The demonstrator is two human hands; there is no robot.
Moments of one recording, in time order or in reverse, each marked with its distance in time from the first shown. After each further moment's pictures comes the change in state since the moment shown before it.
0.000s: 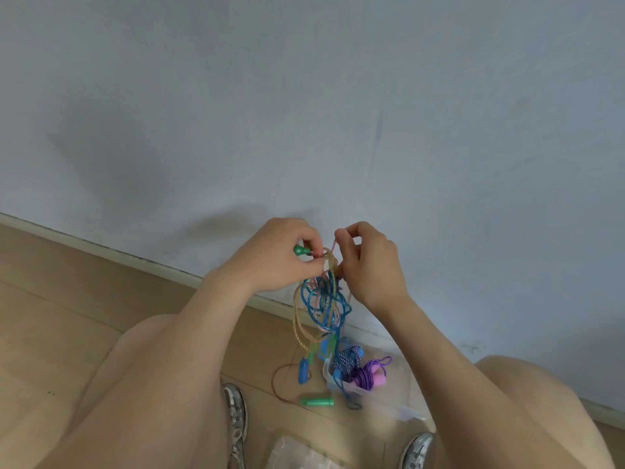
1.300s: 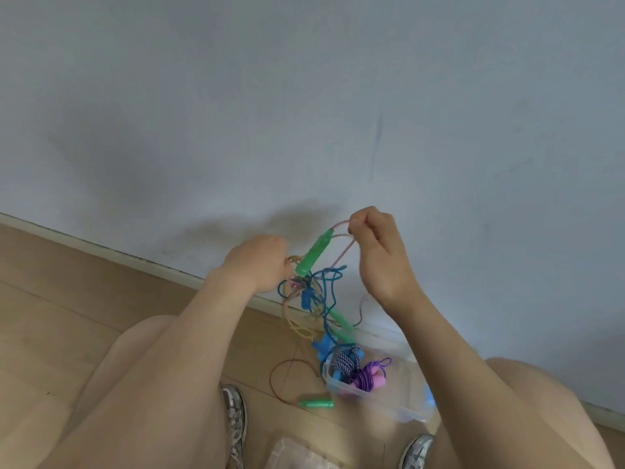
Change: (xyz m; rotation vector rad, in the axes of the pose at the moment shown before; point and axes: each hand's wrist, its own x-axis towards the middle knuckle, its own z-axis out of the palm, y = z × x) left_hand 0.004 -0.029 0.005 0.443 -0.200 -0.306; right_hand 0.003 -0.012 -0.017 0.317 0.014 0.004
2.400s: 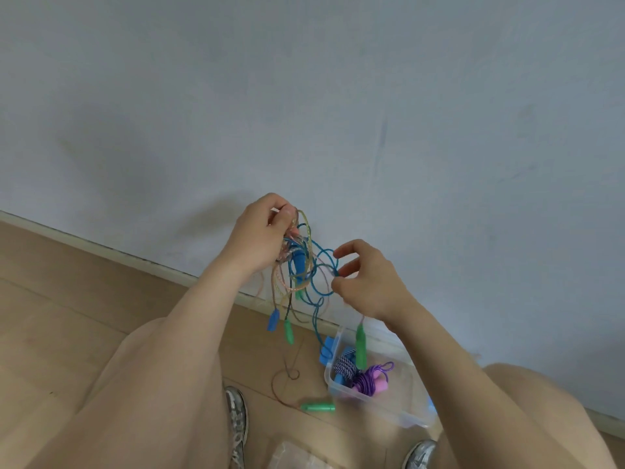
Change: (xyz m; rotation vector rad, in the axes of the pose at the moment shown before) left_hand -0.001 0.008 -0.025 -0.954 0.379 -0.073; right_hand -0.011 0.011 0.004 -0.247 -0.283 0.279
